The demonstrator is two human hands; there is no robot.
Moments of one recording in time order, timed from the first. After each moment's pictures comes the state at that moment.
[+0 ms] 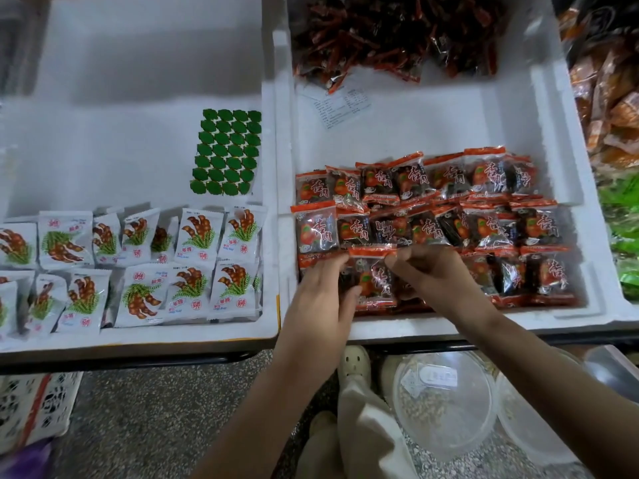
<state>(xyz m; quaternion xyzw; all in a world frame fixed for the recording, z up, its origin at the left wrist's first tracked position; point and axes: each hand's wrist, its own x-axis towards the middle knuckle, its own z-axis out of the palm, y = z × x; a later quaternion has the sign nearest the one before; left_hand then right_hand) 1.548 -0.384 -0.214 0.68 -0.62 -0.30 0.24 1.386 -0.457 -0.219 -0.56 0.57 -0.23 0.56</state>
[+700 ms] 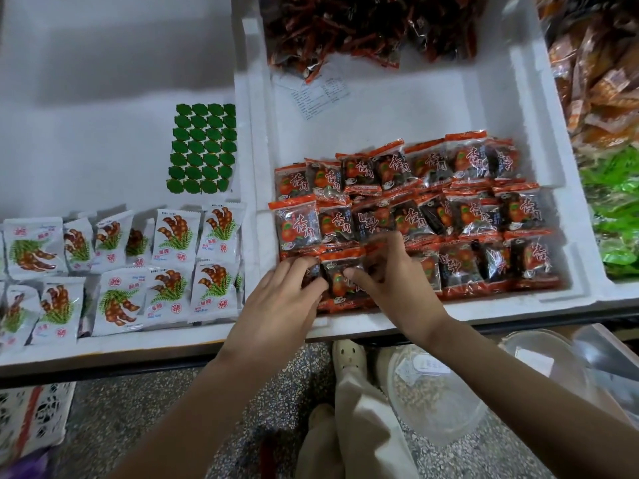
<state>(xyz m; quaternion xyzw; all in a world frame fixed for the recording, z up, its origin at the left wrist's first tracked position) 1.581 -0.387 -0.229 0.59 -0.80 -0.09 0.06 1.403 -0.440 -0.238 -0.68 0.56 -0.23 0.42</state>
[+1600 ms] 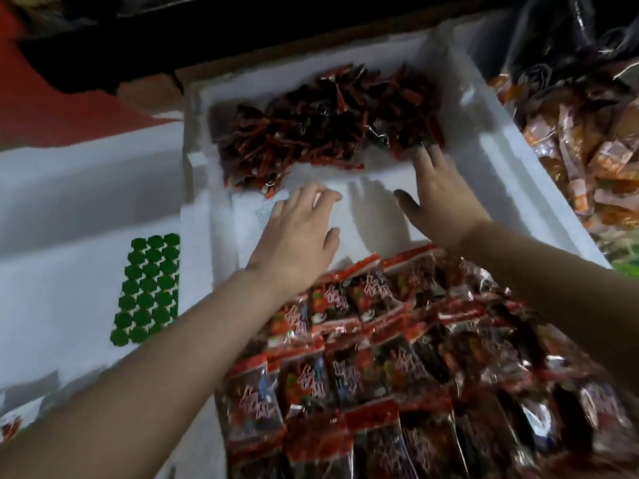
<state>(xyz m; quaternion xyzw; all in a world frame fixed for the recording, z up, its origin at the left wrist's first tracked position) 1.531 -0.635 -0.198 0.59 -0.80 -0.04 0.09 1.337 -0.691 -0.227 -0.79 0.57 -0.21 0.08</state>
